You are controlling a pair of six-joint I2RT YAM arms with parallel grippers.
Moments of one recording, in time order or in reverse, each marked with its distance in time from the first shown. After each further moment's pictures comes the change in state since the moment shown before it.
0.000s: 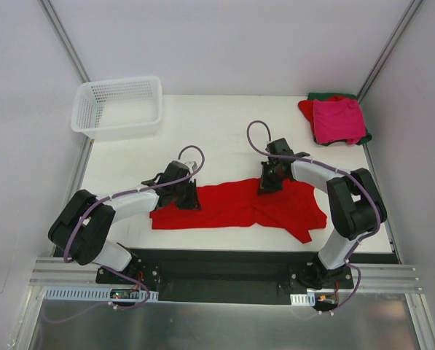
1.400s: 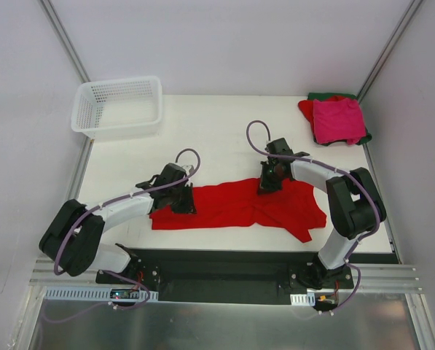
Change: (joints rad) left arm 0.000 -0.118 -0.020 -0.146 0.015 0.024; right arm 0.001 0.010 0.008 0.002 -0.003 0.000
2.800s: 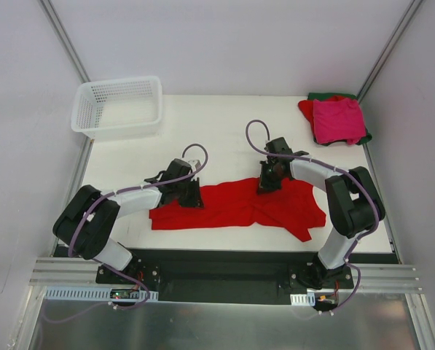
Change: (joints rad) left arm 0.000 0.166 0.046 0.171 0.029 -0.002; right arm 0.001 0.013 0.016 -0.008 0.000 -0.002
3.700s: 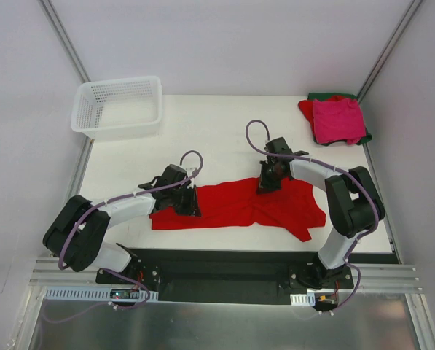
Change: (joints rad) left arm 0.000 -0.103 -0.068 -0.074 0.089 -0.004; right arm 0.001 0.003 0.001 0.000 0.000 0.000
